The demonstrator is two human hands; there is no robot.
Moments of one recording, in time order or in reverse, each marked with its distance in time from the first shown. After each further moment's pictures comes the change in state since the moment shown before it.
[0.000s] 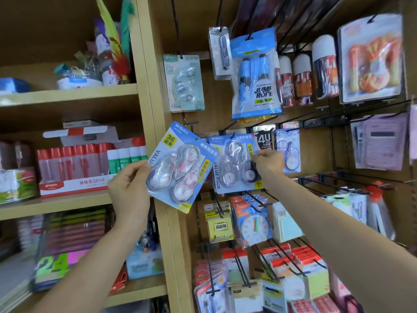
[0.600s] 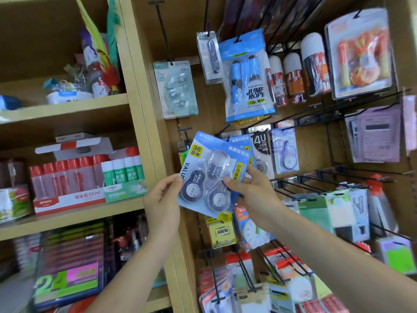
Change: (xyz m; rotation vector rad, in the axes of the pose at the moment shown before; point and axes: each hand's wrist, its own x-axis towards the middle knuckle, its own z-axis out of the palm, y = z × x) left_hand -0.033 -0.016 0.042 -0.040 -0.157 -0.132; right_hand -0.109 -0.007 -0.015 0.522 -0.556 0.028
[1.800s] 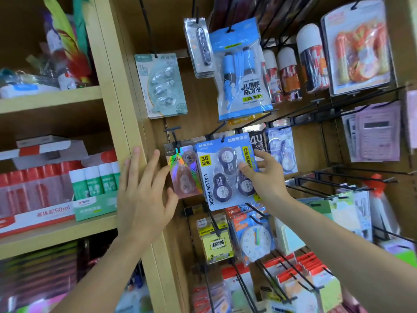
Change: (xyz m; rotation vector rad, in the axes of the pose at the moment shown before) left_hand 0.071 -0.036 -0.017 1.283 -0.112 1.032; right_hand 0.074 0.014 -0.046 -0.398 0.409 -0.188
